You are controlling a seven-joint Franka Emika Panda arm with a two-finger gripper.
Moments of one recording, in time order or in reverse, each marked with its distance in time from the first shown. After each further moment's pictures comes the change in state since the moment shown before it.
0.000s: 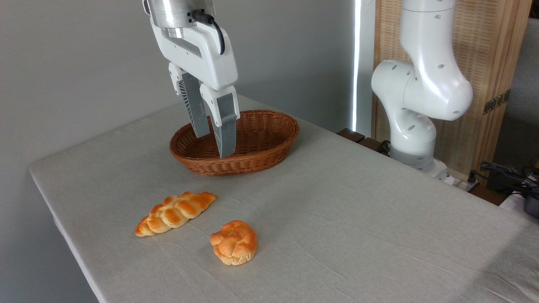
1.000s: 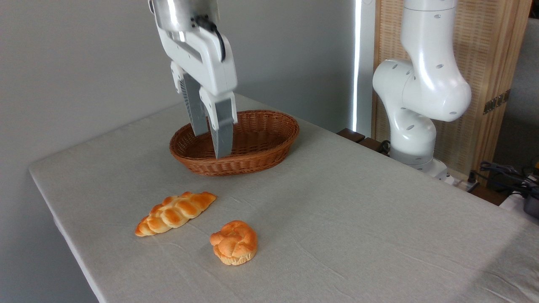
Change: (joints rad) arm -0.056 -0.024 0.058 -0.037 -0.052 0.037 0.046
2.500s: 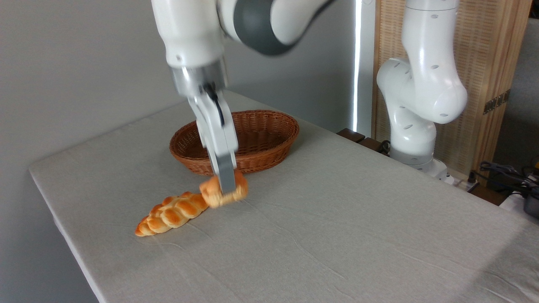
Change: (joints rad) arm -0.198 -0.008 0.188 -0.292 0.052 0.263 0.162
